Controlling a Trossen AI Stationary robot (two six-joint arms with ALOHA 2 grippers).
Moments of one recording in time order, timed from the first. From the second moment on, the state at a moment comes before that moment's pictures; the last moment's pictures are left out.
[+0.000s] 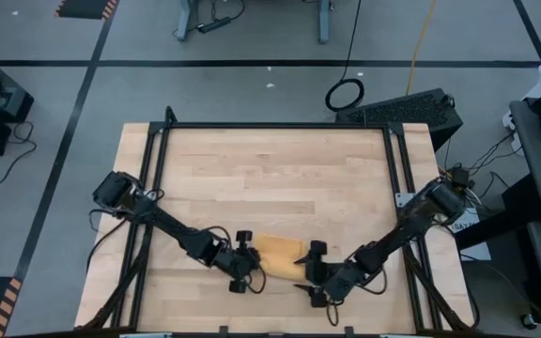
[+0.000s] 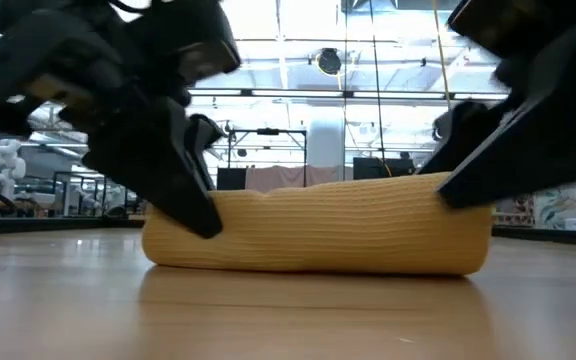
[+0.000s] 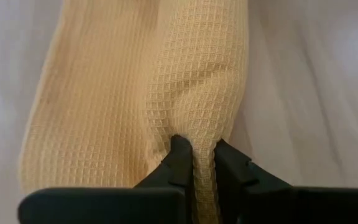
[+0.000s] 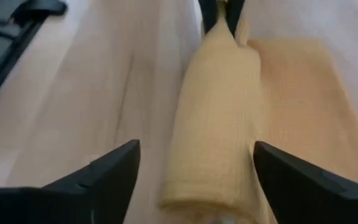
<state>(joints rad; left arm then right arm) -0.49 1.84 0.96 -0.06 -0.24 -0.28 0.67 1.86 0.82 0.32 0.55 0.47</state>
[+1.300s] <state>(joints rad) -0.26 1.84 0.96 -0.01 0.21 -0.36 0.62 1.99 0.73 0.54 0.72 0.44</state>
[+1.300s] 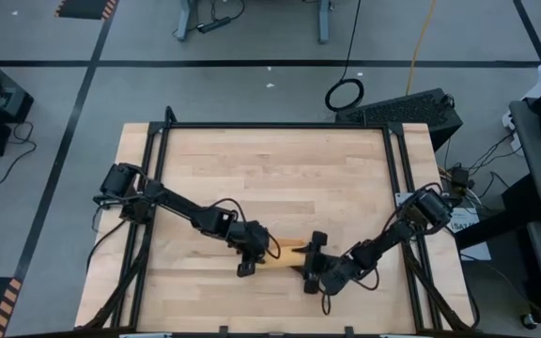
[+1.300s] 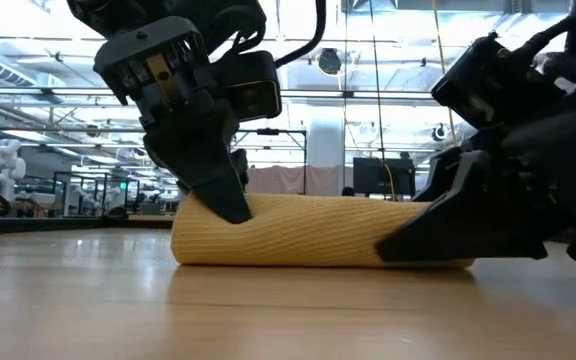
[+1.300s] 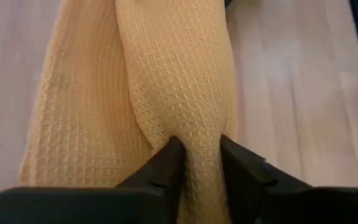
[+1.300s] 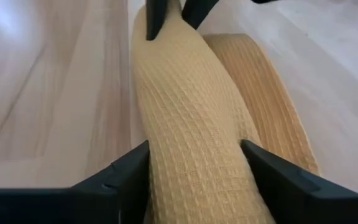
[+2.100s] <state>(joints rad) -0.53 1.75 0.96 -0.04 -0.36 -0.17 0.61 1.99 0.73 0.55 0.61 0.69</state>
